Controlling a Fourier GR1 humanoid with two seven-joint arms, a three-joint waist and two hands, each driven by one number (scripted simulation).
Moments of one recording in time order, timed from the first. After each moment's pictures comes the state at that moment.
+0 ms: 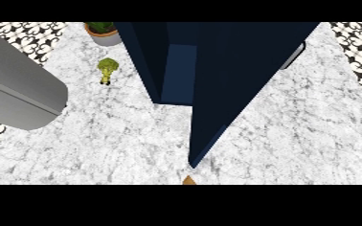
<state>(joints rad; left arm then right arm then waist) 0.86 0.53 -0.02 -2.29 0.76 -0.17 -0.58 0.29 -0.16 0.62 -2.26 0.01 0.39 0.20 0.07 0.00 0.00</state>
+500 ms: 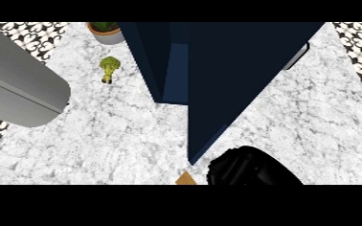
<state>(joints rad) 0.92 0.56 0.09 -2.29 0.86 -0.27 -0.58 0.00 -0.07 0.45 -2.10 -0.26 0.25 0.31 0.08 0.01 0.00</state>
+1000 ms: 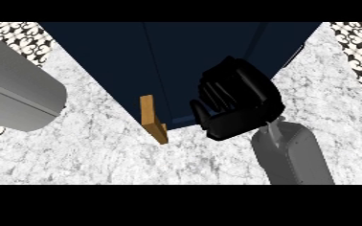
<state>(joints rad) 1.03 0.55 0.26 -2.26 0.99 -0.41 -0.58 -0.49 -0.02 0.20 -1.69 -0.44 0.16 0.41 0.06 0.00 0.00</state>
